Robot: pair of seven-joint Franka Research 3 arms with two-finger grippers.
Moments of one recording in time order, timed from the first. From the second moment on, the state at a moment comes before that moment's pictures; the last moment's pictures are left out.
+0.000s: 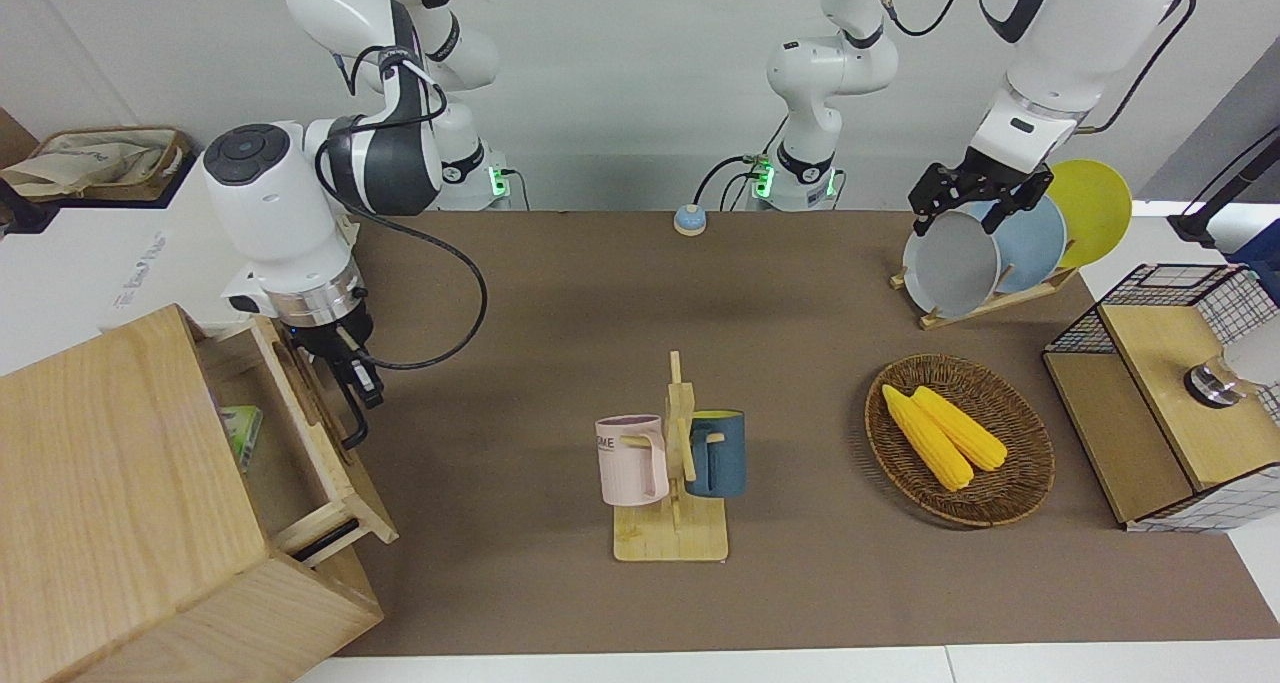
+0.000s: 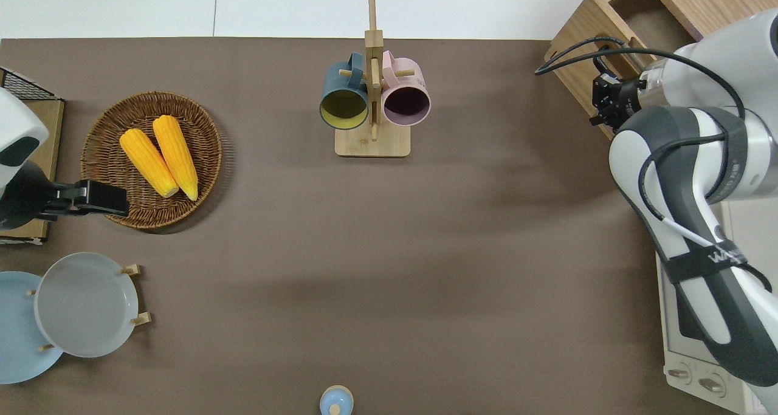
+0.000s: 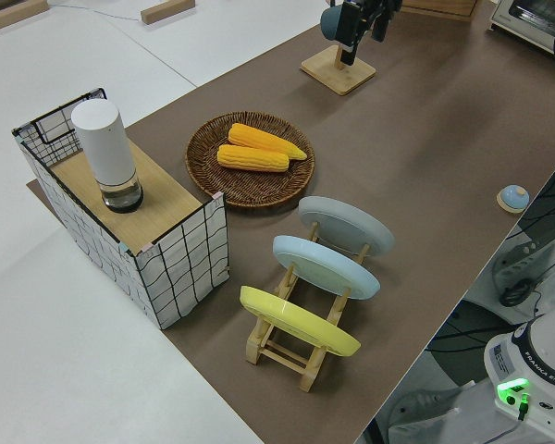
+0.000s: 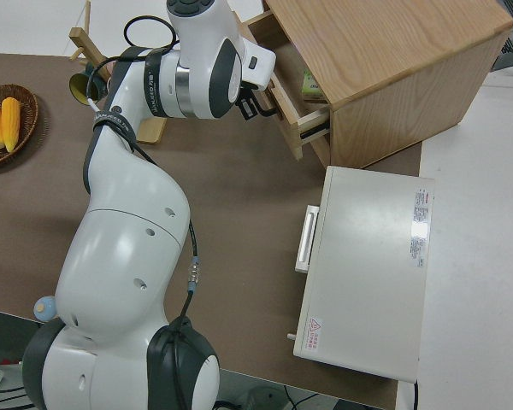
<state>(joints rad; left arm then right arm) 0.06 -0.01 -0.09 -1.60 -0.02 1.57 -0.04 0.12 0.37 -0.11 -1.47 0.05 1.99 0.96</state>
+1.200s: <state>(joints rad) 0.06 -0.01 -0.09 -1.60 -0.02 1.57 -0.04 0.01 0.37 -0.11 -1.47 0.12 2.02 0.83</state>
